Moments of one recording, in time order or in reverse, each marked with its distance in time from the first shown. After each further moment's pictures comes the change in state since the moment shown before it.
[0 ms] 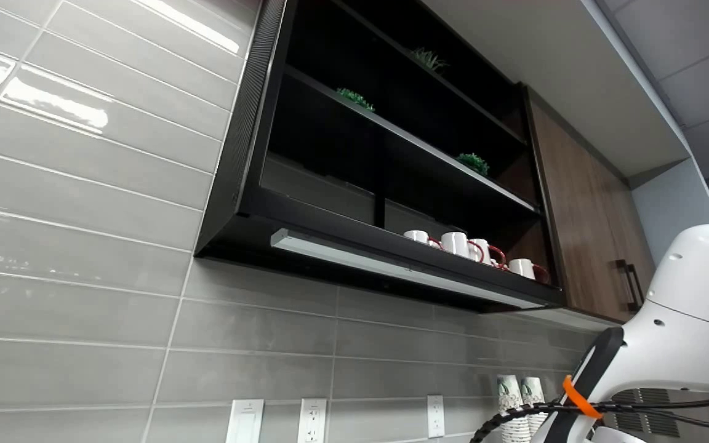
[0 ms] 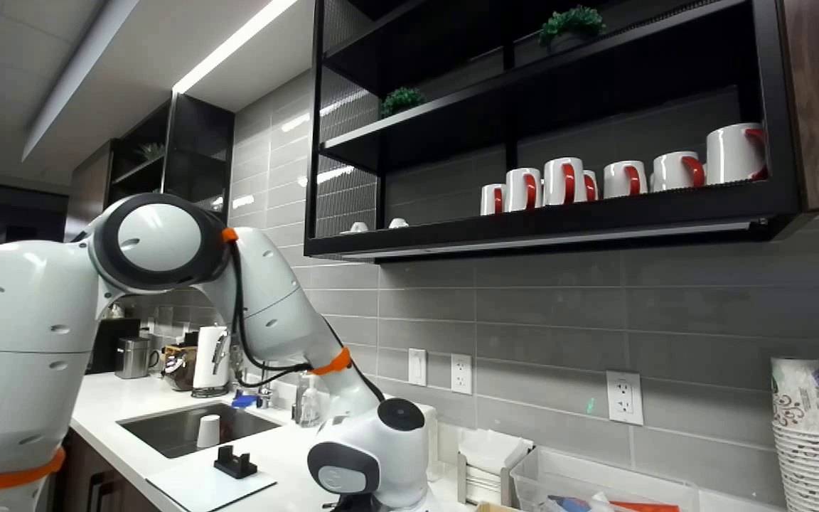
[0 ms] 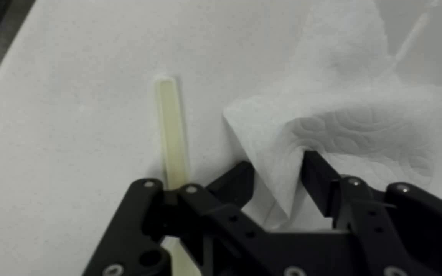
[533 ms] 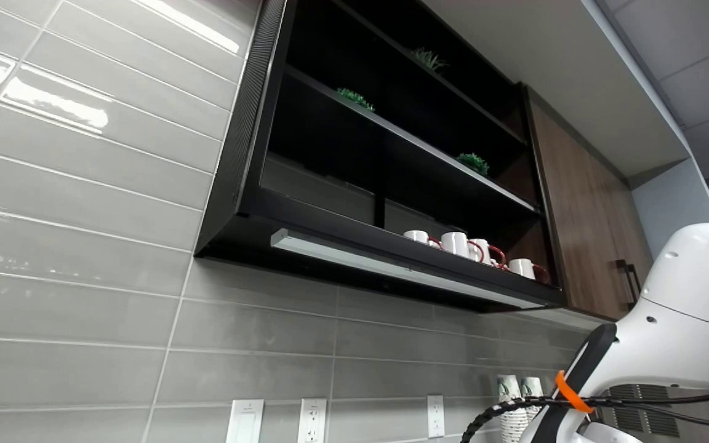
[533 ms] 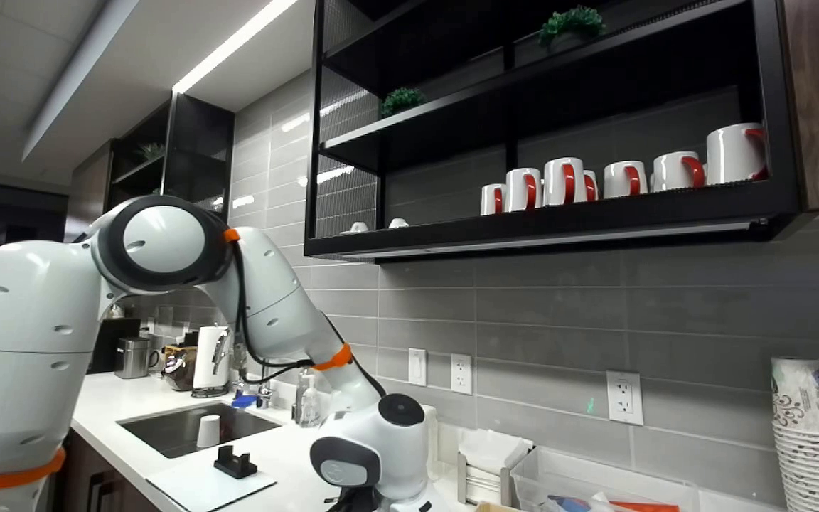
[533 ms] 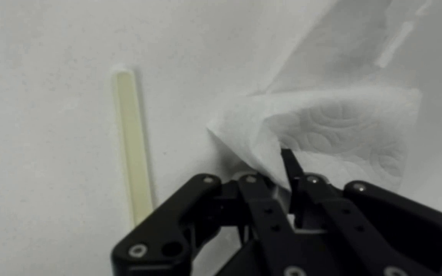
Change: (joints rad) arm 0.002 0.006 0.021 0.027 0.033 0.000 -0.052
